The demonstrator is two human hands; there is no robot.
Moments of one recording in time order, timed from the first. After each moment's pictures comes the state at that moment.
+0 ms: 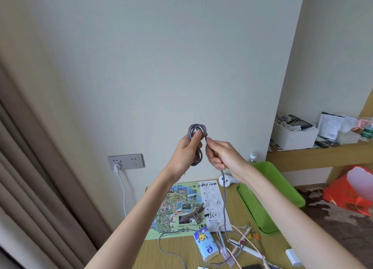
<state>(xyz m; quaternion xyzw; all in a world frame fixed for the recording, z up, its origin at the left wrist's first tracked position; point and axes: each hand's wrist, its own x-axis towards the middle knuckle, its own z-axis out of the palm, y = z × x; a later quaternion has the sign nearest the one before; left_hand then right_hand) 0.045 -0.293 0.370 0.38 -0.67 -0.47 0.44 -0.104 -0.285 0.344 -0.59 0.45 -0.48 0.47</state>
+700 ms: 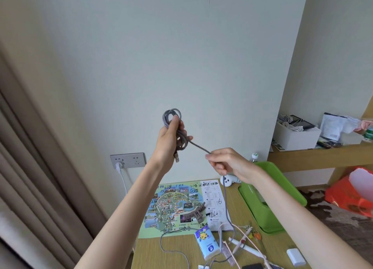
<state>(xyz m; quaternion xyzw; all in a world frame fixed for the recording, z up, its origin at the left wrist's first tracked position) 0.072 -0.310 0.389 0.31 -0.52 -0.55 0.57 -0.119 -0.277 0.339 -0.62 0.47 -0.38 0.51</state>
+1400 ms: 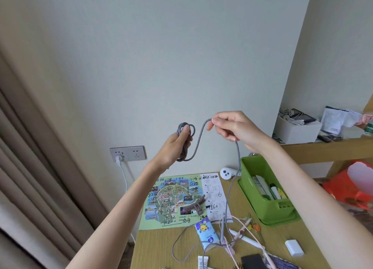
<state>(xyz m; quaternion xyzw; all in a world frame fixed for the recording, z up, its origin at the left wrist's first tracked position) 0.081 -0.312 0.358 0.44 -0.66 -0.47 0.39 -0.122 -0.277 0.403 -0.70 0.44 -0.44 0.36</state>
